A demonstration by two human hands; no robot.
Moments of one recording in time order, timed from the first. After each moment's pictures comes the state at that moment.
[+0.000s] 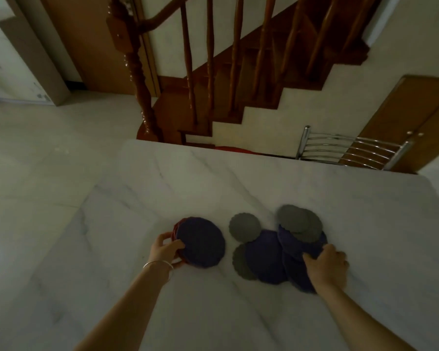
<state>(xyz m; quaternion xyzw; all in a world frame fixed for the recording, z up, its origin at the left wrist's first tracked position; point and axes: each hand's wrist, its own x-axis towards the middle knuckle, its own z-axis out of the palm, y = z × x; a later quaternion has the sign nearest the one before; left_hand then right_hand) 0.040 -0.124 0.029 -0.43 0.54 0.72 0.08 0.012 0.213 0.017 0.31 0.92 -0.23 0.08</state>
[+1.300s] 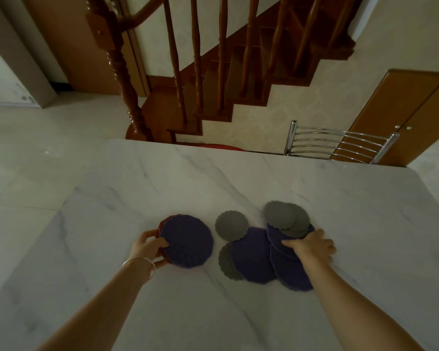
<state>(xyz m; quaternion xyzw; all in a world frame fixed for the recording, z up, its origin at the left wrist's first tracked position) 0.031 -0.127 0.024 -0.43 0.57 0.70 0.09 -0.040 0.221 0.001 0.40 0.87 -0.24 0.15</state>
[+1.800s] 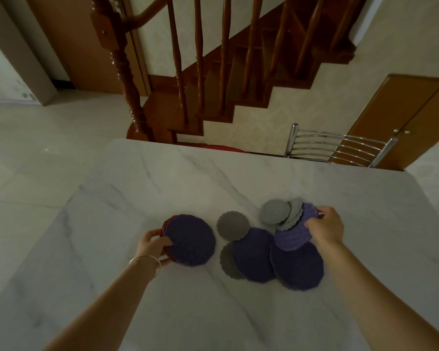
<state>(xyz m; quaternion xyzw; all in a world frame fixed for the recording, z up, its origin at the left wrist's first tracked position) 0.031 -0.124 0.027 -0.43 0.54 0.71 0.09 -0.055 0.239 0.061 0.27 0.87 -0.42 -0.01</state>
